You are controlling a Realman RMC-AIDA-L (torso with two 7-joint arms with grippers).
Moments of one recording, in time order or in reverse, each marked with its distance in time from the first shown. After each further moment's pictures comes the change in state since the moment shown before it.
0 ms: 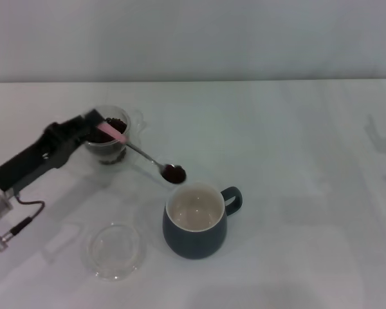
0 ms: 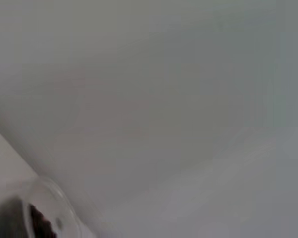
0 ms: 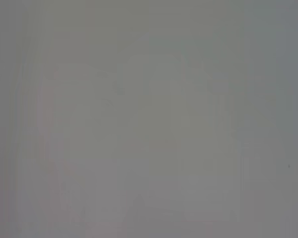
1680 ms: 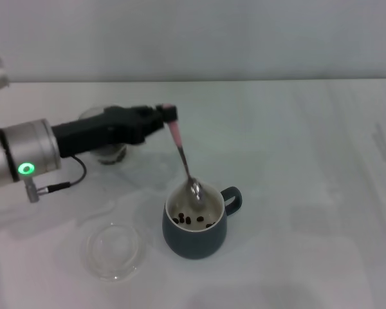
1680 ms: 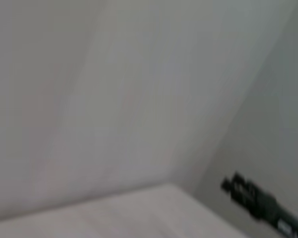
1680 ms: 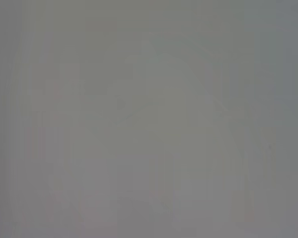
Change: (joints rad) left arm -0.129 0.000 0.347 0.247 0.041 0.054 0.281; right arm -0.045 0.002 -0.001 0.017 0.001 -0.002 0.003
